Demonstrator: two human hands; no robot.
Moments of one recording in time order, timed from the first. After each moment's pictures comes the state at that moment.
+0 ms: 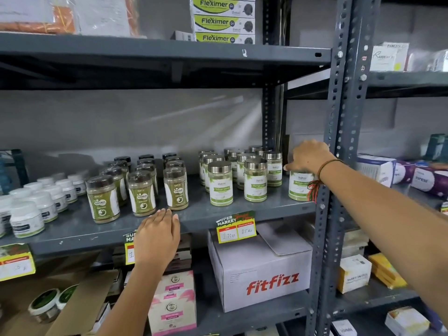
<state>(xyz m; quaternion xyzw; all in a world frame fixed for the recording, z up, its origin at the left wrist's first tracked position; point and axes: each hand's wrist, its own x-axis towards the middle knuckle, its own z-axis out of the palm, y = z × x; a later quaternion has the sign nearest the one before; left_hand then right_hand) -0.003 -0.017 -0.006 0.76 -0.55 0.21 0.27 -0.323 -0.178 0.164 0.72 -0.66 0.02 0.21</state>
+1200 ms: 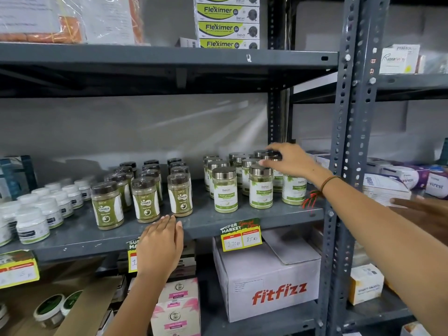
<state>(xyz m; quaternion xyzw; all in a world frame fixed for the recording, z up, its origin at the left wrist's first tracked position) -0.004 -0.015 -0.006 0.75 -0.56 0.22 0.28 -0.297 -0.194 0.153 0.85 -0.44 0.29 0.01</state>
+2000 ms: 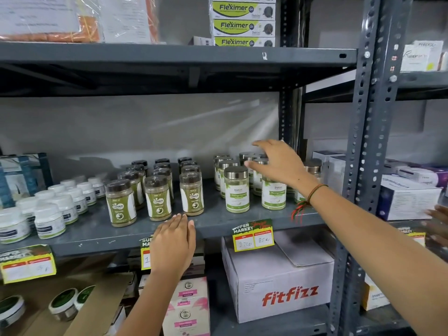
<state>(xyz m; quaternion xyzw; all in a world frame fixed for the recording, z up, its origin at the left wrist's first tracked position) -0.005 -0.015 -0.007 0.75 -0.55 0.22 0.28 -0.237 -0.168 0.145 0.85 -0.39 0.34 0.12</state>
